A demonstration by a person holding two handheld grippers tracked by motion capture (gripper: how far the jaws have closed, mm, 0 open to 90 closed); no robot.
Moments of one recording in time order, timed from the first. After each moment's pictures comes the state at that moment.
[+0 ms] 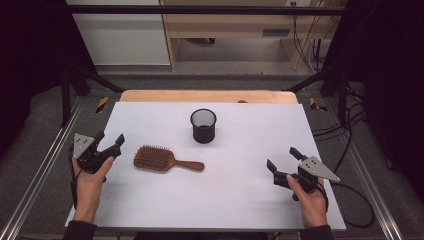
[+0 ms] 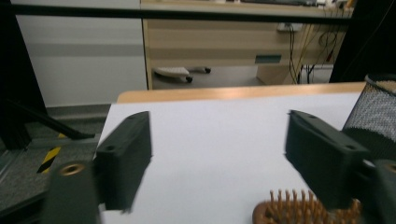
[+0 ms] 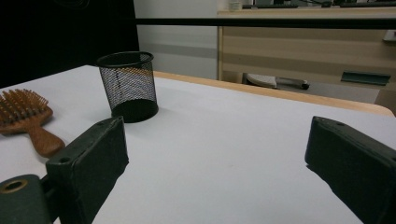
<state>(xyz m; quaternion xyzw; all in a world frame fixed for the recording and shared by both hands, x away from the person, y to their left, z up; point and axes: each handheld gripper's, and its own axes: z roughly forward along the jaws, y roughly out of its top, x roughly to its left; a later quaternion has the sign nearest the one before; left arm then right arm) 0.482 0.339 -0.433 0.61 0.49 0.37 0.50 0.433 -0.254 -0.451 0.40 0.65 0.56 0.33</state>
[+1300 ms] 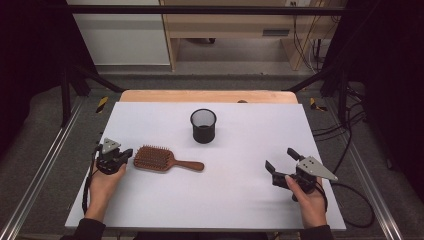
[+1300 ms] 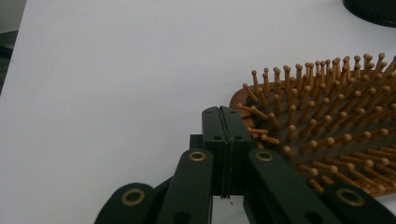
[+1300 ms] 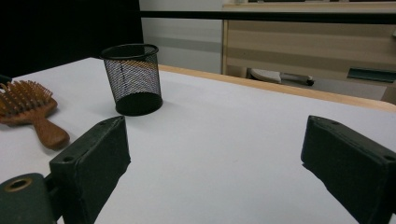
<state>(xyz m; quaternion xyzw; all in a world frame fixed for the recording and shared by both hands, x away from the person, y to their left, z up) 0.504 0.314 -0.469 0.74 0.49 0.26 0.37 0.433 -0.252 -0.452 0.40 0.66 0.56 0.32</state>
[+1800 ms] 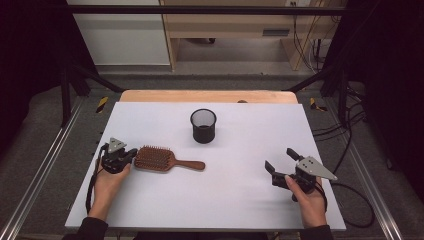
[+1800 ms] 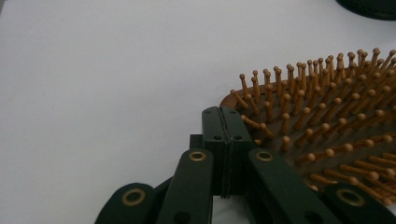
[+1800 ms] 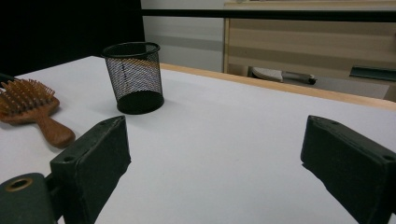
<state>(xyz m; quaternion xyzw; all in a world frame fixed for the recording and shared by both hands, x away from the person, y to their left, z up) 0.509 0.303 -0.473 0.75 0.48 0.26 0.37 0.434 -0.251 -0.453 0.40 0.66 0.55 0.31</state>
